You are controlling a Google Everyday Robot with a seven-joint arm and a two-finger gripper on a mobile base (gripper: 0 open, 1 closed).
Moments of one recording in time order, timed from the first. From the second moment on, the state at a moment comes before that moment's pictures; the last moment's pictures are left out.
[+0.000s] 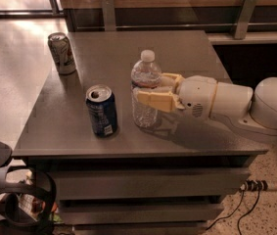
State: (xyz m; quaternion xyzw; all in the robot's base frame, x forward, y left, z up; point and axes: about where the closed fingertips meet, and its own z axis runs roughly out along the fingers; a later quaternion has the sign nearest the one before) arm 0.520 -0.030 0.906 -0.38 0.63 0.39 0.56
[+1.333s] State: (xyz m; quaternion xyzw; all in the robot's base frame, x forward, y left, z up) arm 0.519 -0.026 0.905 -0.40 0.63 0.37 0.55
